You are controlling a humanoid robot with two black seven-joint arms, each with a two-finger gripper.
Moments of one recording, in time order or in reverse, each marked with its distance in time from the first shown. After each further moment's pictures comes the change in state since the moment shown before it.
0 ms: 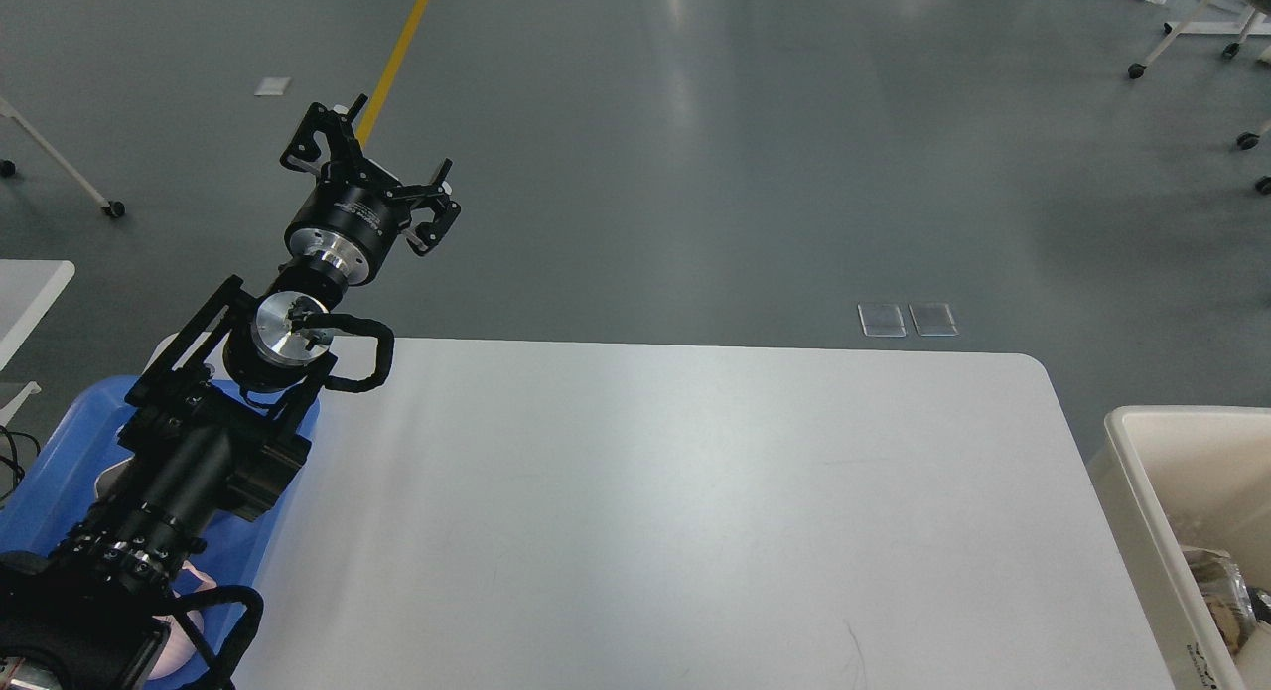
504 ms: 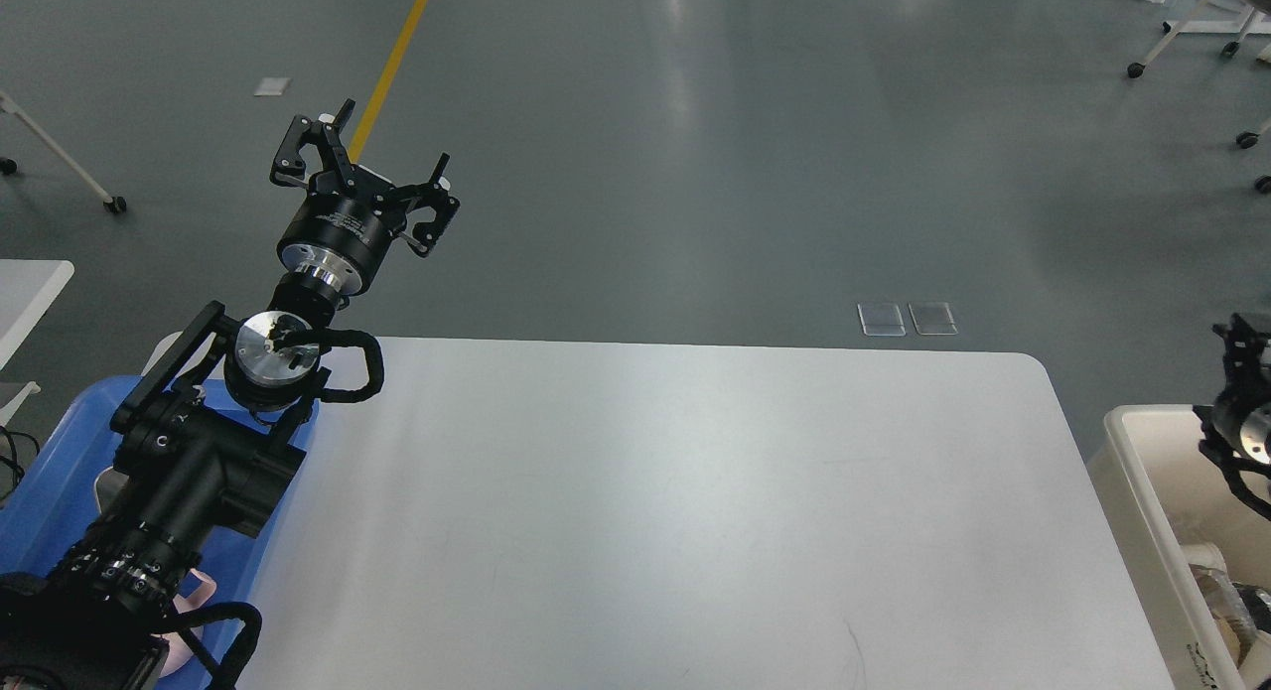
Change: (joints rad) left arm 0.048 -0.003 -0.034 0.002 -0.138 -0.143 0.005; right arm 0.365 0.224 0.258 0.005 0.054 -0.104 0.008
